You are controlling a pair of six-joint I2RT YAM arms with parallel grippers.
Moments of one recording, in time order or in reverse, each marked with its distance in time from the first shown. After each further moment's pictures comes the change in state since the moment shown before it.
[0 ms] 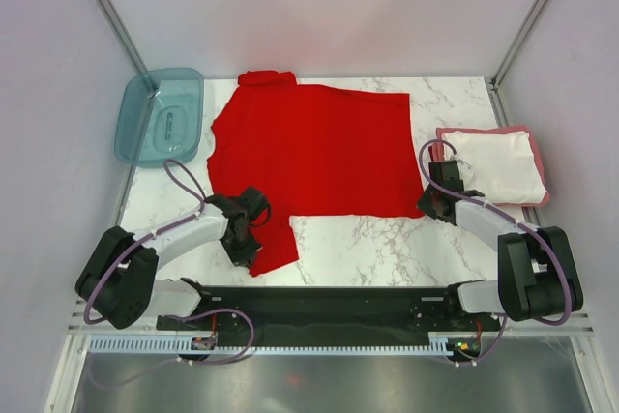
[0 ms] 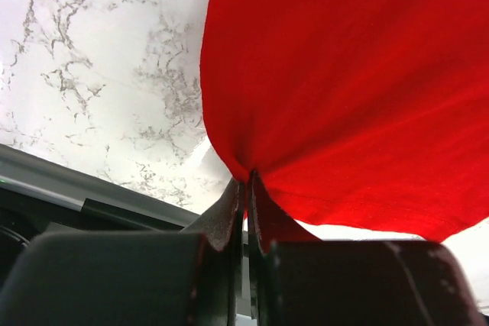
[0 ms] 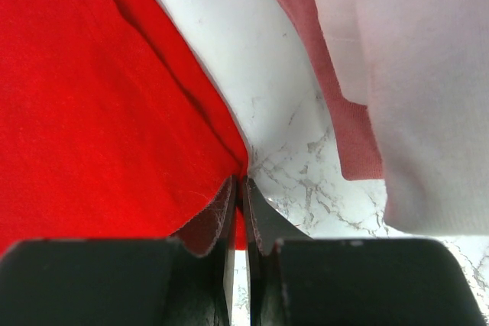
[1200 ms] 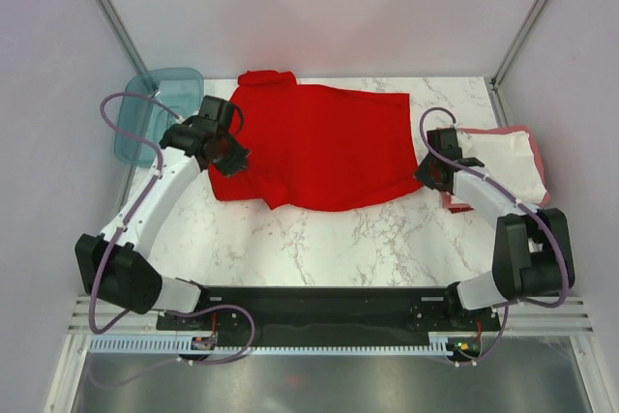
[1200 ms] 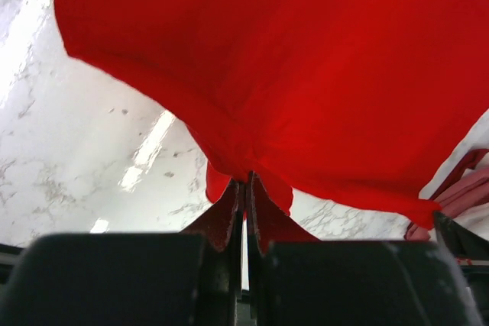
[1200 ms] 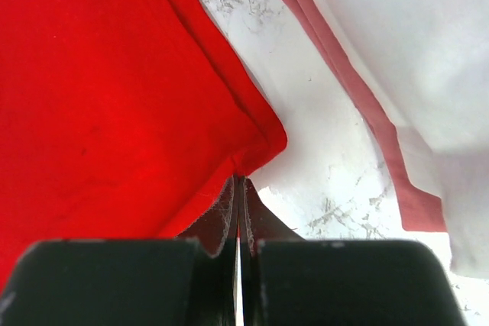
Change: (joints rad) left arm 0.276 0.050 0.662 -0.088 -0.024 0.152; right arm 0.000 0.094 0.285 -0.129 0.016 0.007
